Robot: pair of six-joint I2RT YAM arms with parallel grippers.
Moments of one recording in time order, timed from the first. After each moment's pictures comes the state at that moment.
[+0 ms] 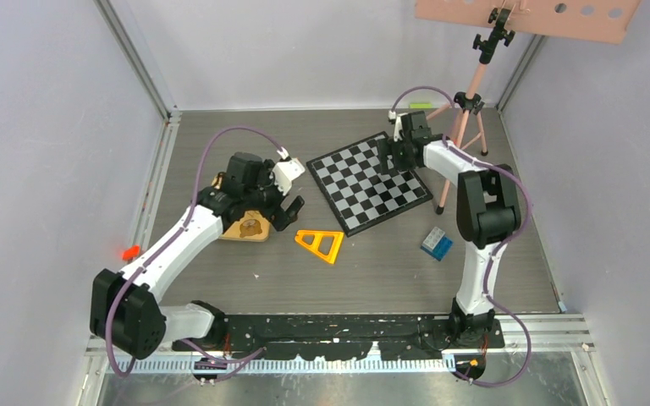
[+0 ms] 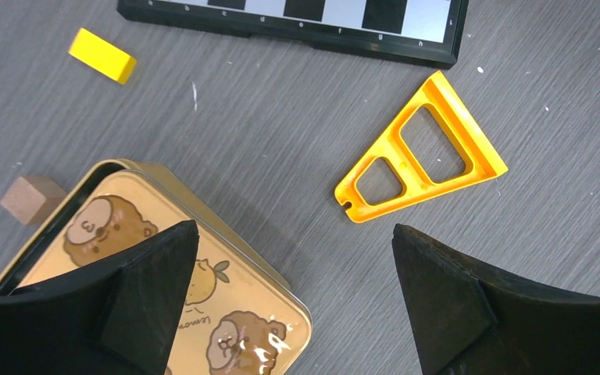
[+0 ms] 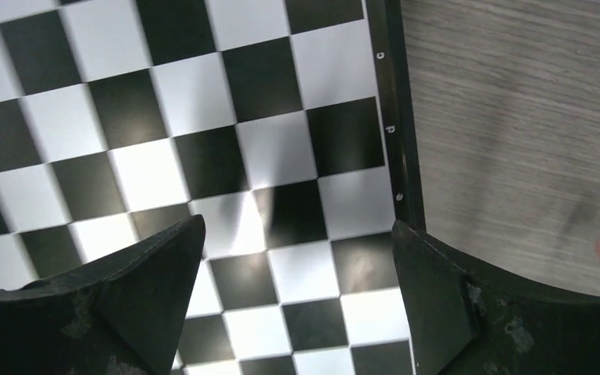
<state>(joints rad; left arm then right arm) -0.44 1.24 0.98 -0.46 0.32 0.40 0.22 1.97 1.45 -0.37 -0.05 0.01</state>
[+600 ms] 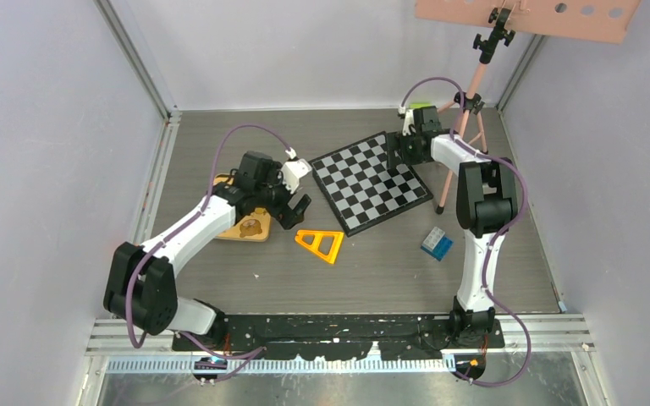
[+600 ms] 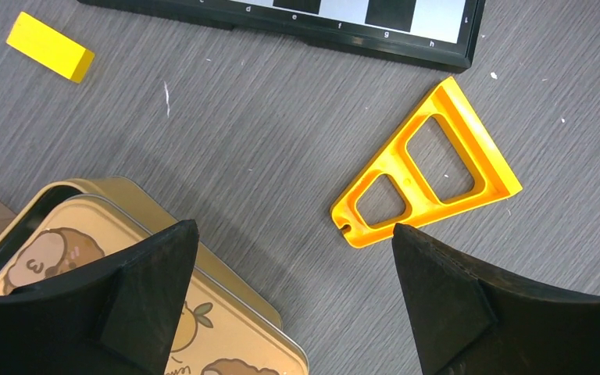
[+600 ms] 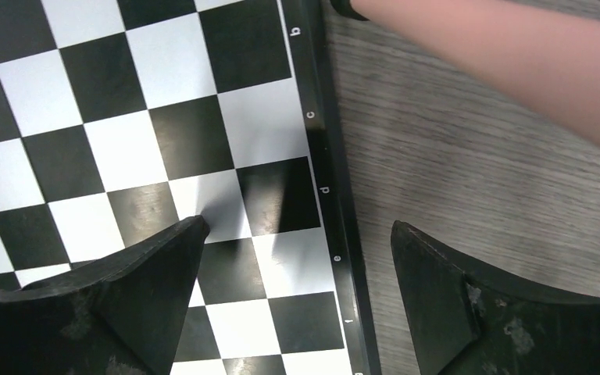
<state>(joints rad) -0.44 1.39 0.98 -0.38 0.35 0.37 0.14 2.14 1.59 -0.37 -0.13 -0.04</state>
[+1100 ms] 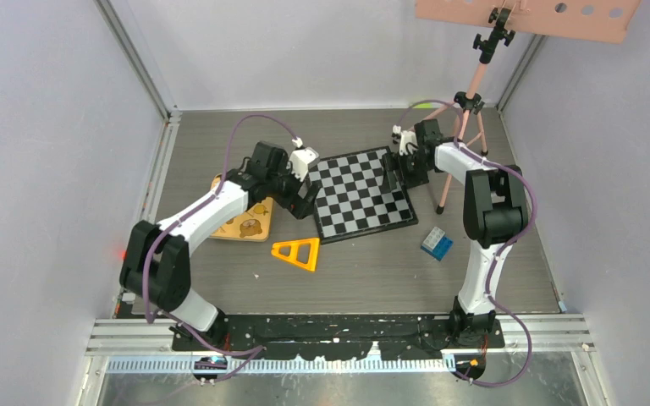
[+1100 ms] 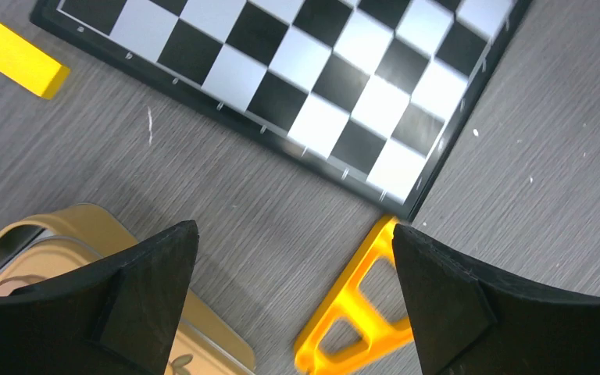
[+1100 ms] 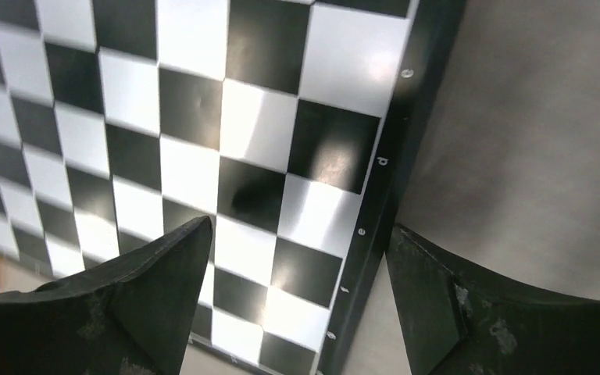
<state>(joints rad) -0.46 1.52 1.09 -0.39 0.35 0.23 0.14 2.04 1.46 -0.53 -0.37 -0.09</state>
